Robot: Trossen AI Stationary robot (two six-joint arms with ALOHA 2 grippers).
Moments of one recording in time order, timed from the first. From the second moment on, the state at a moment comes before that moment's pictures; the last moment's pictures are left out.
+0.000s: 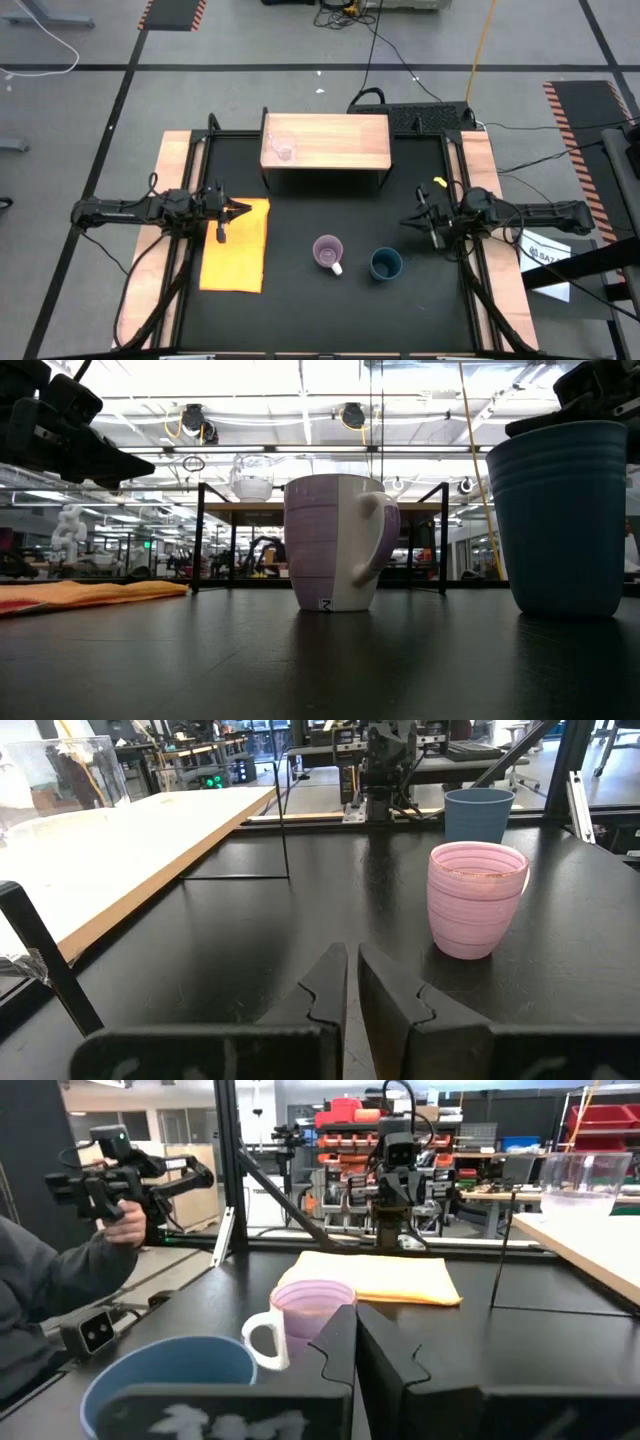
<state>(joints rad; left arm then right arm) -0.03 0.07 0.07 -0.14 -0.14 0.05 -0.04 0.21 0.02 0.24 -0.24 0.03</state>
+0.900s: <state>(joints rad) -0.03 0.07 0.07 -0.14 -0.14 0.05 -0.04 0.39 0.03 0.38 -0.21 0.07</state>
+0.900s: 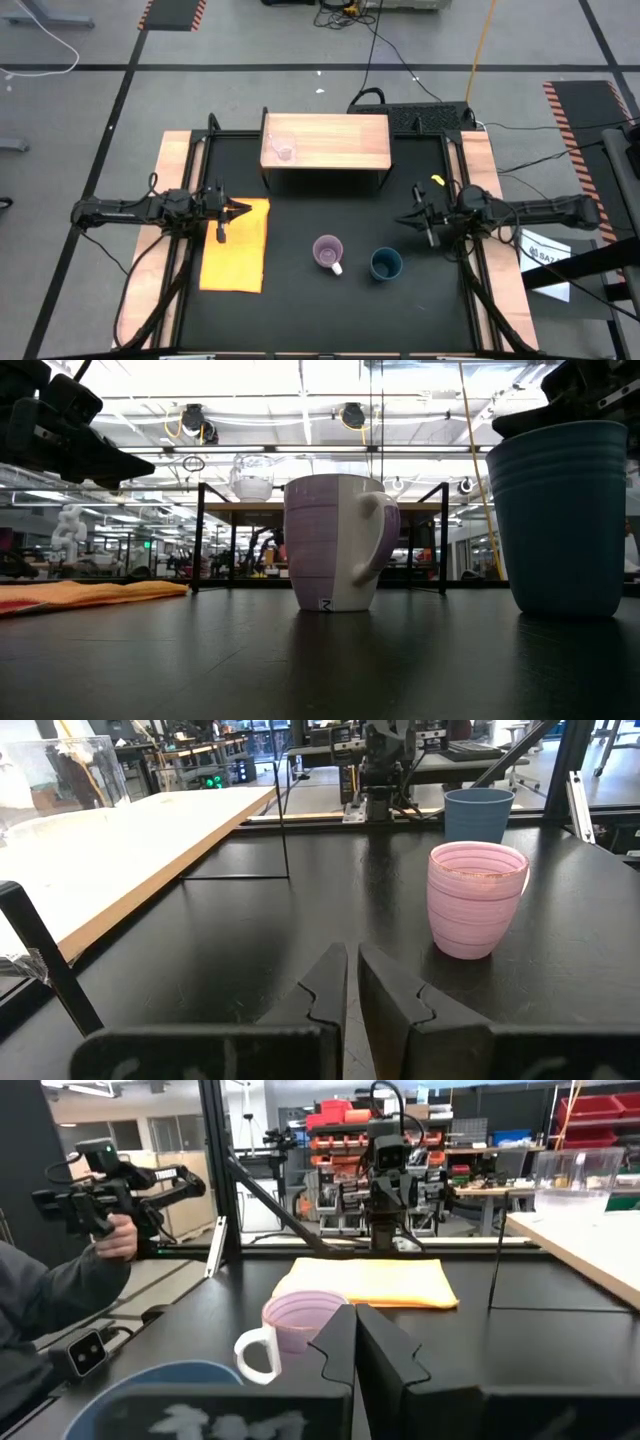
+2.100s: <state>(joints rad) -0.03 0.07 0.07 -0.14 -0.13 0.04 -0.05 0.53 0.16 0.38 -0.19 0.02</state>
